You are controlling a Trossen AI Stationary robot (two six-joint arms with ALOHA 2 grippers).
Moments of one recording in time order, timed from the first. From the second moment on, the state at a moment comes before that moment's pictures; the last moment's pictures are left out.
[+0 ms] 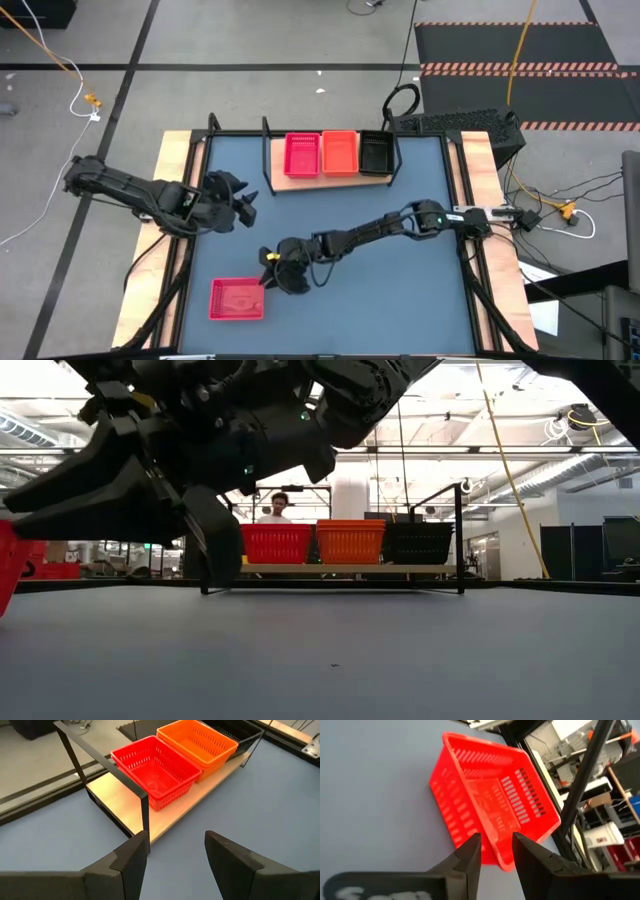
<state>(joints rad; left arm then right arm) -0.30 0.98 0.88 -0.86 -0.82 -0.93 0.19 2.39 1.71 0.26 -0.34 -0.97</state>
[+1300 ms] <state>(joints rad) -0.19 0.95 0.88 -0.67 -0.85 -0.61 0.22 2.39 1.71 0.22 -0.34 -0.95</state>
